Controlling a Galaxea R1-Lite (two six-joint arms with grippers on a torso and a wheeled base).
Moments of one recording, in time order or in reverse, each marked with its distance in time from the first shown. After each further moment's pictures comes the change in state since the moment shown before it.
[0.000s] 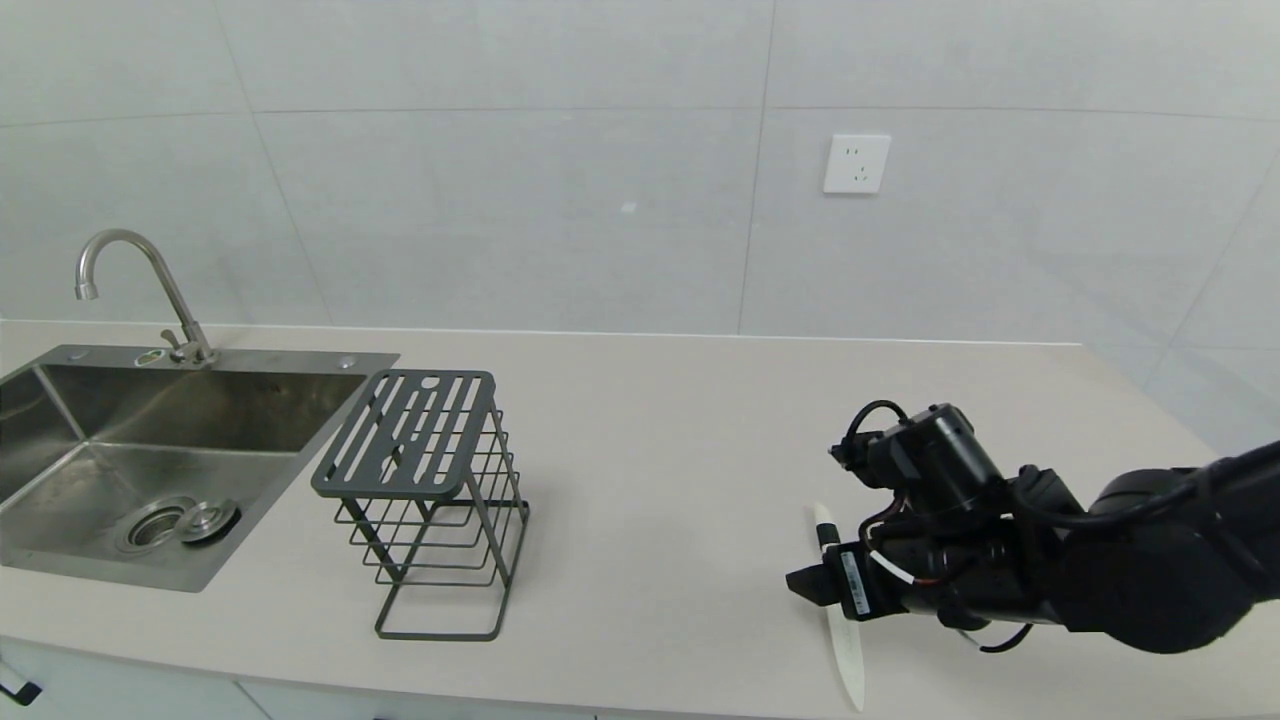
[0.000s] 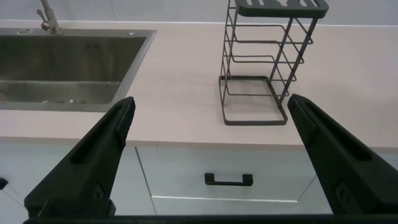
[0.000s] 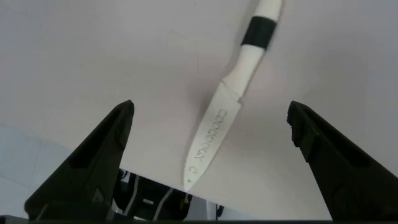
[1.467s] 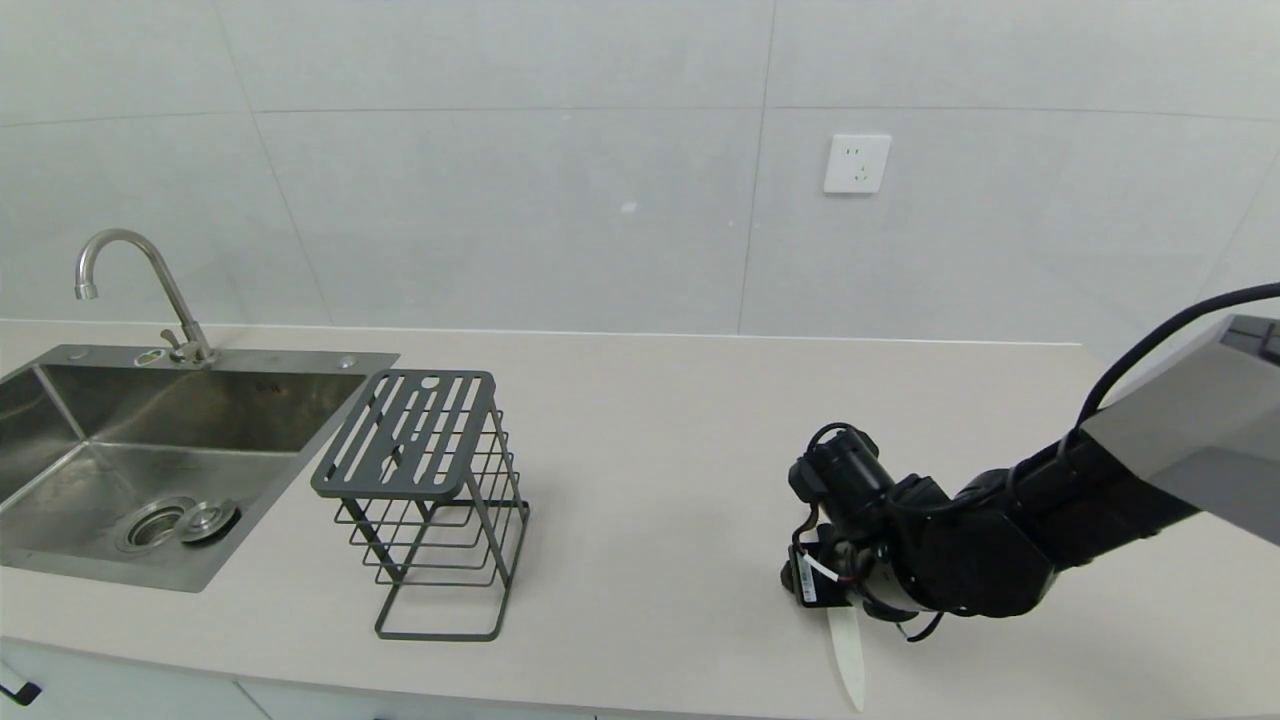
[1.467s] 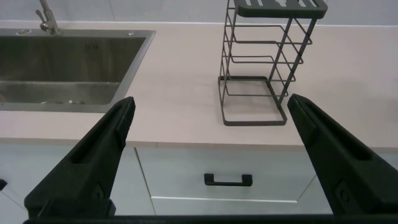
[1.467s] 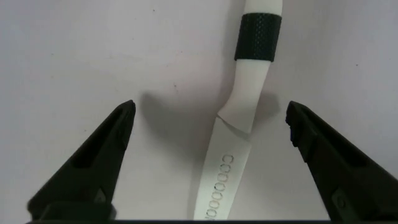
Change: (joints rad) left arm 0.000 0.000 0.000 -0.001 0.000 0.000; right arm 0.013 0.241 -0.139 0.033 -0.145 0.161
